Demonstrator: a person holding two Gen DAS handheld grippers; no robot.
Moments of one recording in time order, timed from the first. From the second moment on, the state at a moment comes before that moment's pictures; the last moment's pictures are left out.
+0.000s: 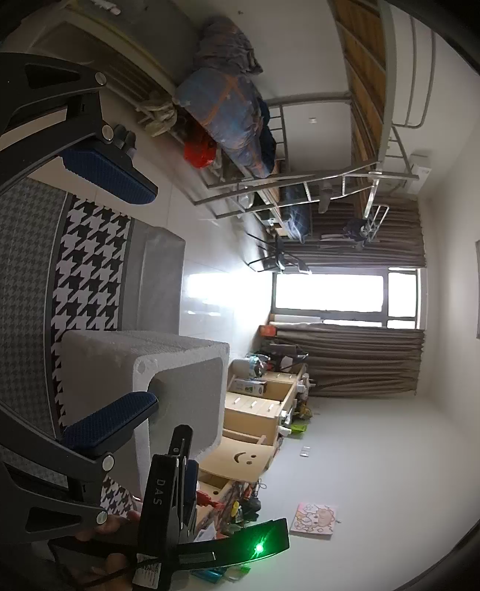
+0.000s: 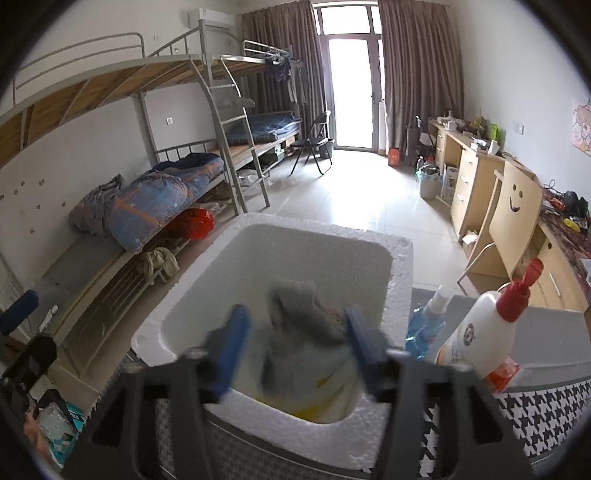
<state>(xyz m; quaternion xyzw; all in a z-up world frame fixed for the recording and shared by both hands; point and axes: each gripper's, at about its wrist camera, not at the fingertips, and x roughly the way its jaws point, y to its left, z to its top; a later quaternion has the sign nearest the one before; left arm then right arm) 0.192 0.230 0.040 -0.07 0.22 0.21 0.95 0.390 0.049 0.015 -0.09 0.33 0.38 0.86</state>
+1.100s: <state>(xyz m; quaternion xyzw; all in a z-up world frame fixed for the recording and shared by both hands) 0.129 0.139 0.060 -0.04 0.18 0.13 0.97 0.275 -0.055 0.060 -0.06 0.23 0.39 0.89</state>
